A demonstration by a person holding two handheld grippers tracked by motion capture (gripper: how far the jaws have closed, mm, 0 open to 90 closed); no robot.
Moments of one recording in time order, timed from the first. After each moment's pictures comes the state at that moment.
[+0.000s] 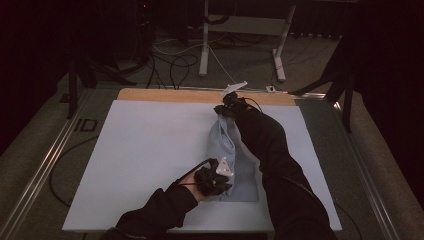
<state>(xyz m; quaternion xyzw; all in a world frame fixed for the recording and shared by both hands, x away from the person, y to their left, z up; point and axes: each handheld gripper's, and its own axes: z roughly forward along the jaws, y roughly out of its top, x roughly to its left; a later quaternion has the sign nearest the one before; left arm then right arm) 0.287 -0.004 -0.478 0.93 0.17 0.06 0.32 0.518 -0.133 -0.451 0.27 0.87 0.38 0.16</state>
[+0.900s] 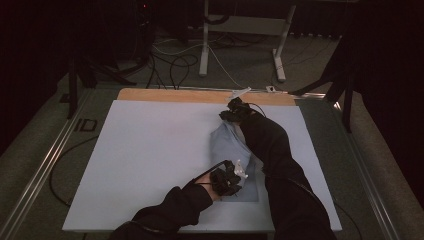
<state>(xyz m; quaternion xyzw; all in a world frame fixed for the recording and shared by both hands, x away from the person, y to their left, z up) 0.298 -0.044 -0.500 0.94 0.16 0.05 0.29 0.528 -0.153 -0.482 0.29 0.87 0.37 0.15</state>
